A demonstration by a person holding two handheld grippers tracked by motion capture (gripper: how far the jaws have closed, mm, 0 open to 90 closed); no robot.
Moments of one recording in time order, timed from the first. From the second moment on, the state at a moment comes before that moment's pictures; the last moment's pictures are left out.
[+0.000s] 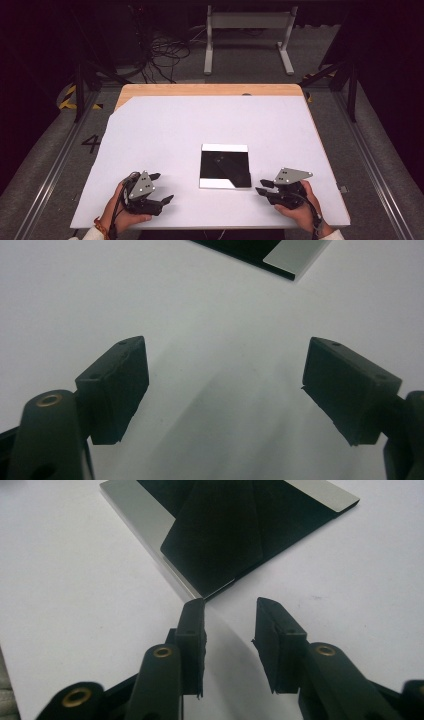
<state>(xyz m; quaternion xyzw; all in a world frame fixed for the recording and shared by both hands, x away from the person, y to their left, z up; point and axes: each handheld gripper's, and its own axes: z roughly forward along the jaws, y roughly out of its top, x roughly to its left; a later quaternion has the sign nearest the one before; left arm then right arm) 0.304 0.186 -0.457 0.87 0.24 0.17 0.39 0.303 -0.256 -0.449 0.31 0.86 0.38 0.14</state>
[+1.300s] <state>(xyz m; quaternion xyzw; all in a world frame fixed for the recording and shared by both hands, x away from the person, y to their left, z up) 0.305 0.179 -0.463 0.88 0.23 0.16 0.38 0.315 -0.230 -0.445 0.32 0.89 0.32 0.09</state>
